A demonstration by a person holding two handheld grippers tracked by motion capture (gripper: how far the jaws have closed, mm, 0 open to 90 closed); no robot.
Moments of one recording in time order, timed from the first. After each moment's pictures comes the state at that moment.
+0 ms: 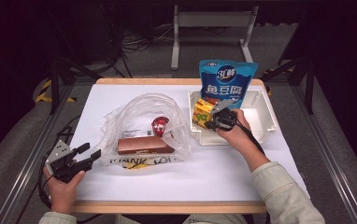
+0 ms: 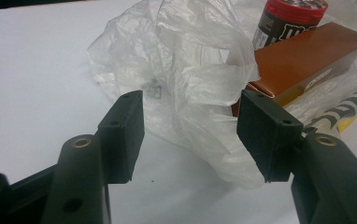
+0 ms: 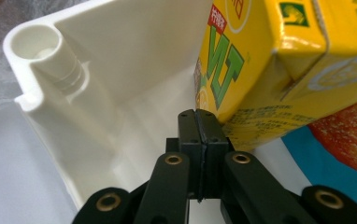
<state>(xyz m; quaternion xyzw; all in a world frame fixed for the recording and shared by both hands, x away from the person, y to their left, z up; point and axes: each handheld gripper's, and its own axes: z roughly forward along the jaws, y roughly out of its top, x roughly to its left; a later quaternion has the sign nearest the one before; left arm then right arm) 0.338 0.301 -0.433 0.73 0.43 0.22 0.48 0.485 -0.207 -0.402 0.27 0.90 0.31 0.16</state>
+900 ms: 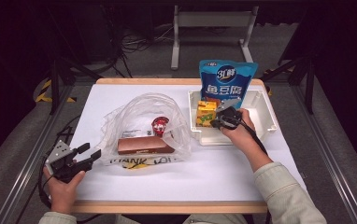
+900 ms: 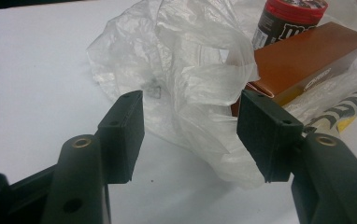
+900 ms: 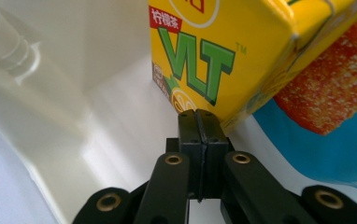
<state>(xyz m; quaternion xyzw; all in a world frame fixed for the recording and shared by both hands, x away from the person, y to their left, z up) 0.337 0.301 -0.433 0.73 0.43 0.22 0.48 0.488 -0.224 -0.404 0.30 0.89 0.30 0.17</state>
